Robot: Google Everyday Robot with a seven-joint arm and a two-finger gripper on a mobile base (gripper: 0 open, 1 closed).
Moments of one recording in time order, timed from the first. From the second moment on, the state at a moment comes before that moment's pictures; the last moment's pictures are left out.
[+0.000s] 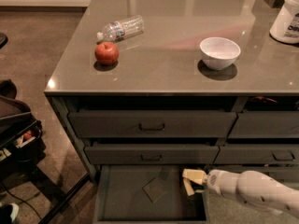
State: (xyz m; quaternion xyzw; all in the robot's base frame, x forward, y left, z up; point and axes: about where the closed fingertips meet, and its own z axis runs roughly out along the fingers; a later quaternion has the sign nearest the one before) arm 0.459 -0.198 0.485 0.11 0.93 0.26 0.24
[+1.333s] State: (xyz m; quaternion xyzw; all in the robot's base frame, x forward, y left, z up) arm 0.512 -0.122 0.254 0.18 0.91 0.36 0.11
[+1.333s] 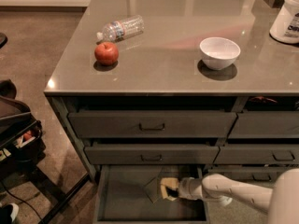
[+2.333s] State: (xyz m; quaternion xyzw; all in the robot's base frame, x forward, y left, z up) arm 0.509 -0.089 0.193 0.12 0.94 0.33 0.05
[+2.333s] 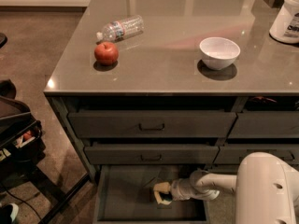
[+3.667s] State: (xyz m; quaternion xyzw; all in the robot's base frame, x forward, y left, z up) arm 0.509 -0.089 0.193 0.12 0.94 0.33 0.05
